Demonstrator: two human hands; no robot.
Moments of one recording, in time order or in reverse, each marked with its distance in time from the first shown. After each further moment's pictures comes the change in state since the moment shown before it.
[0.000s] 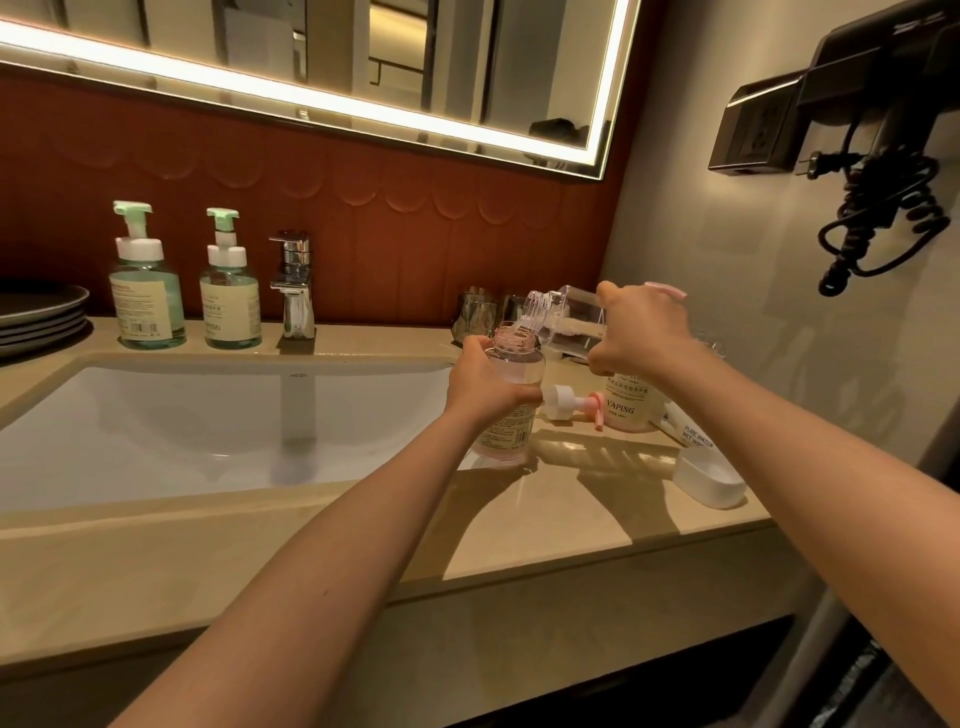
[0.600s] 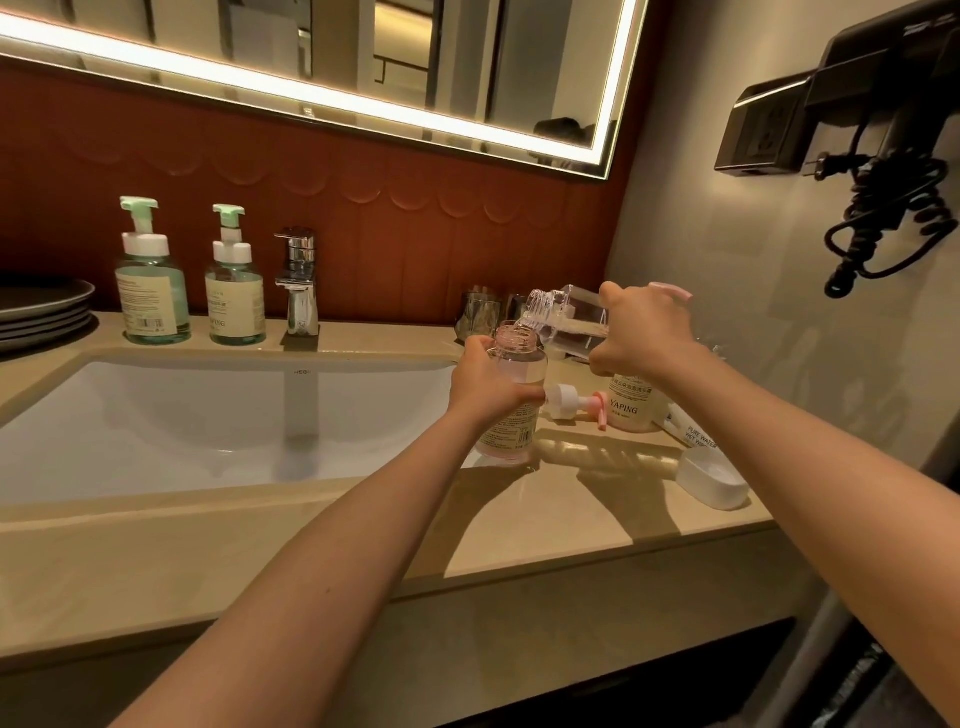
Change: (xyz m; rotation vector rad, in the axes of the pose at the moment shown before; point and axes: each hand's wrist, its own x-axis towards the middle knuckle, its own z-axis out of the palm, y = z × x) left_hand -0.001 -0.003 -0.001 -0.015 0.006 -0.006; right_hand -0.003 -0.004 -0.001 0.004 -0.003 -0.005
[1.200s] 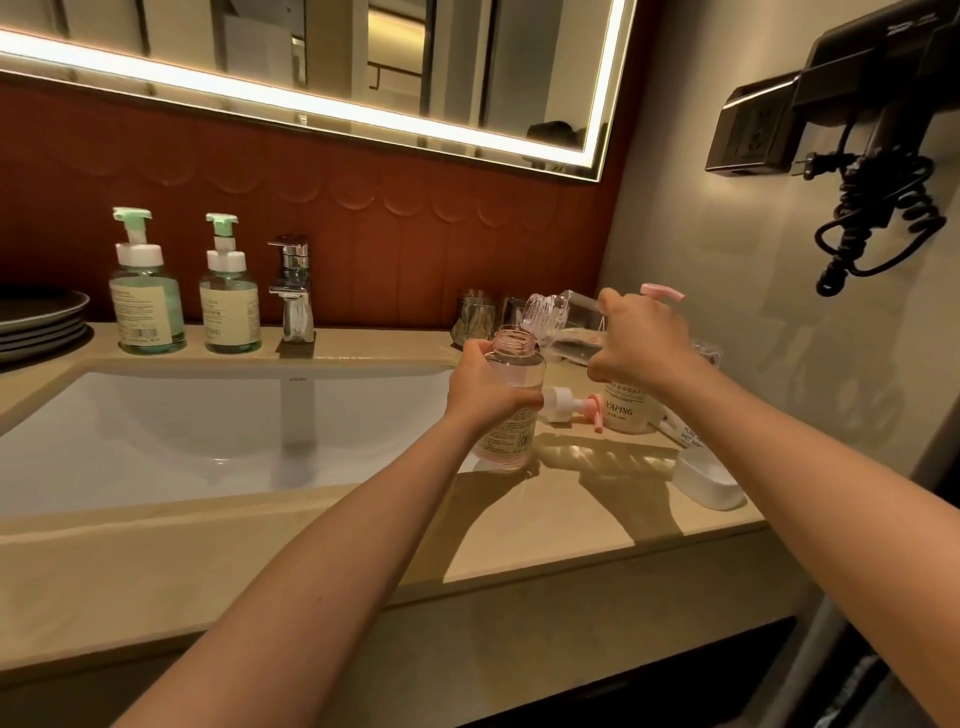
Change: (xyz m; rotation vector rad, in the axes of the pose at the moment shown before) left_hand 0.001 0.001 0.003 0.005 -0.009 0.015; right_hand 0.000 0.010 0.011 0.067 0.039 0.027
